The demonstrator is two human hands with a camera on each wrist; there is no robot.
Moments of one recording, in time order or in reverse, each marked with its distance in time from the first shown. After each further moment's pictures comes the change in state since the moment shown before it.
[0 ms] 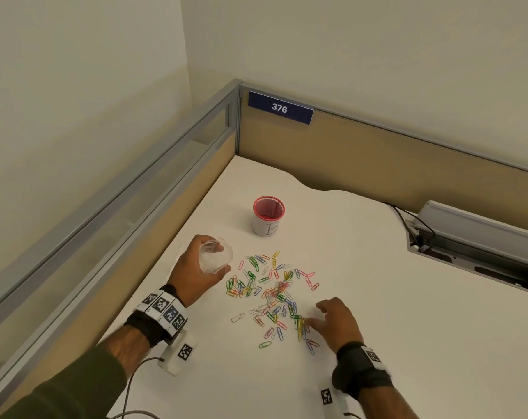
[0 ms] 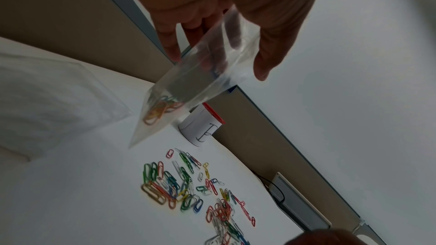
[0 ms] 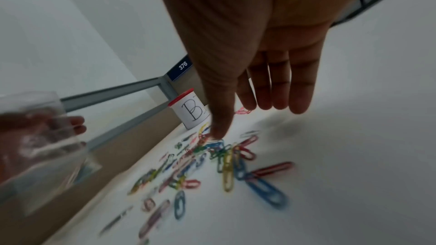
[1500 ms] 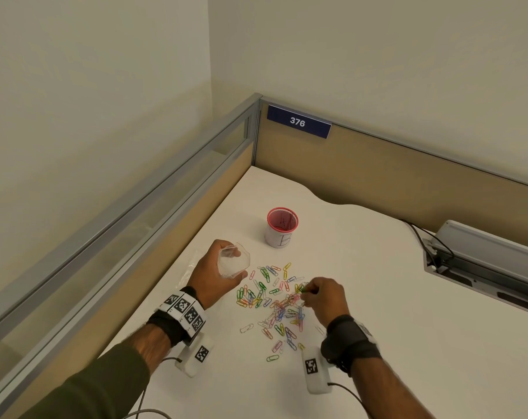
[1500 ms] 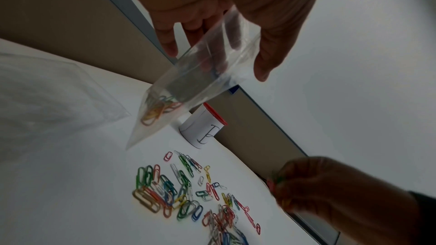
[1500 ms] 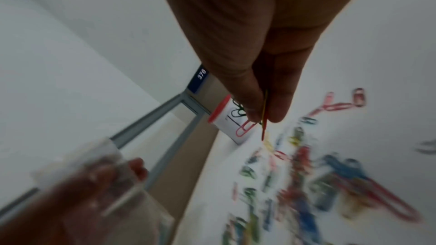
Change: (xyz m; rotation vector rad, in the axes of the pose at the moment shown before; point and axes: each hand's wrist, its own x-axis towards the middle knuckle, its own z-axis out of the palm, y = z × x) left_hand 0.006 0.011 0.008 0.010 0.014 -0.034; right_hand 0.031 -0.086 -0.031 0.221 0.060 -0.123
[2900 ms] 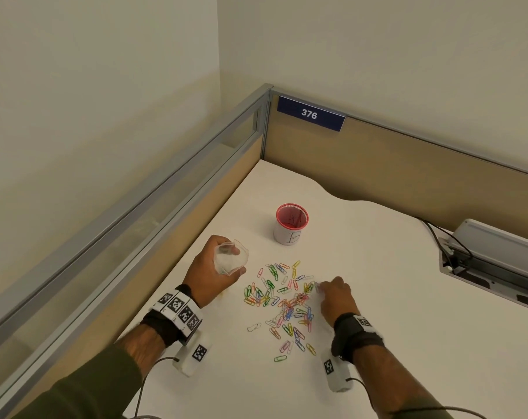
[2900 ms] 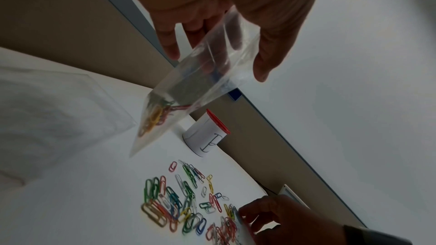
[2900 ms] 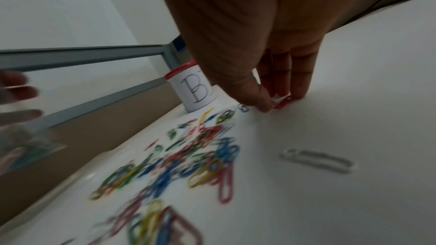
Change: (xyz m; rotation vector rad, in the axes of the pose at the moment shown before) left_hand 0.002 -0.014 -0.017 -0.009 0.042 0.015; right_hand 0.037 0.040 0.022 -0.522 -0.125 0.034
